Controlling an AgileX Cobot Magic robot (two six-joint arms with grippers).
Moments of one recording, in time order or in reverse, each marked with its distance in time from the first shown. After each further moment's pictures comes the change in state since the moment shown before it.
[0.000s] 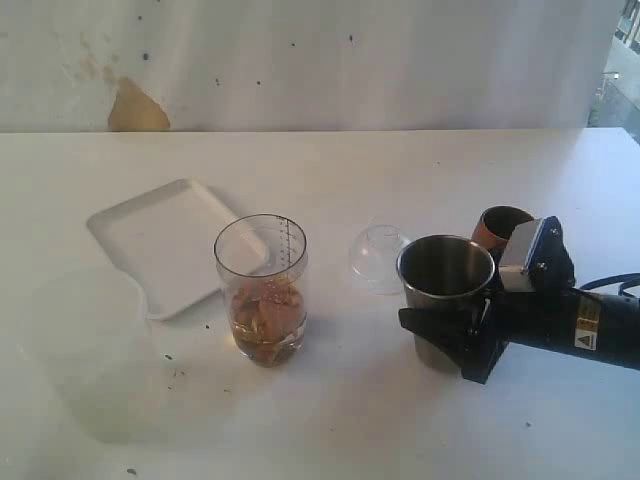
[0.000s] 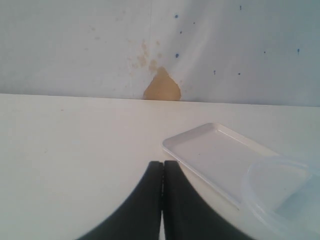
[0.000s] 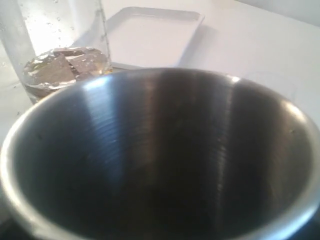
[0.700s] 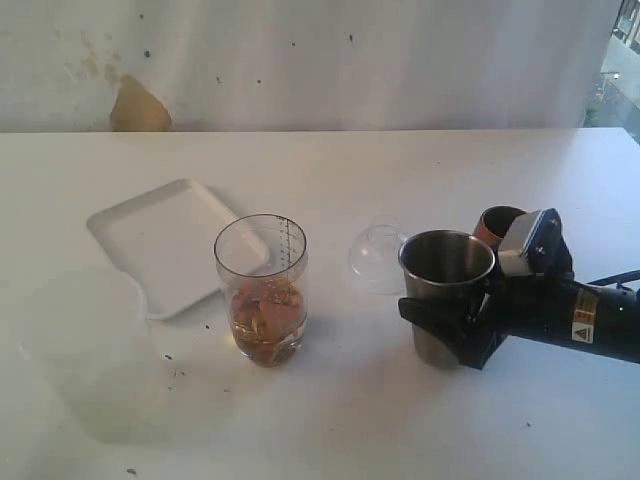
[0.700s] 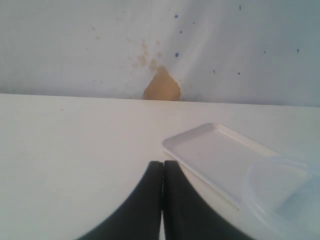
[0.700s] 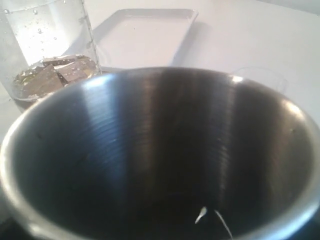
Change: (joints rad) left arm 0.000 0.000 0.000 0.000 0.000 0.000; right arm 0.006 0.005 -0.021 -0.002 0.024 0.103
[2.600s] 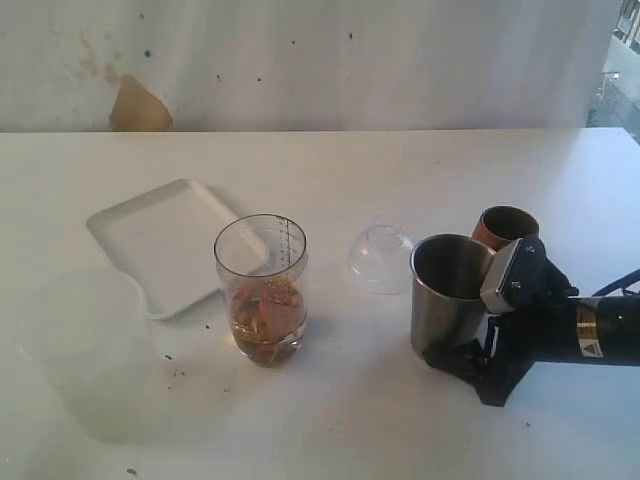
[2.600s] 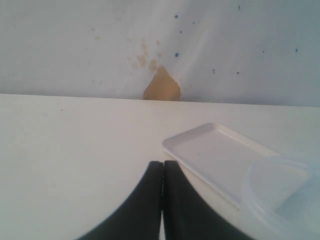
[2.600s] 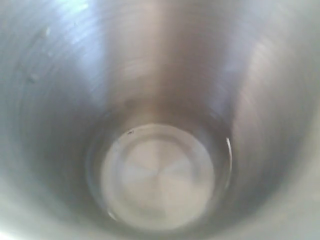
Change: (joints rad) left arm 0.000 0.000 0.000 0.000 0.000 0.000; right arm 0.001 -0.062 0.001 -0.101 0.328 -0.040
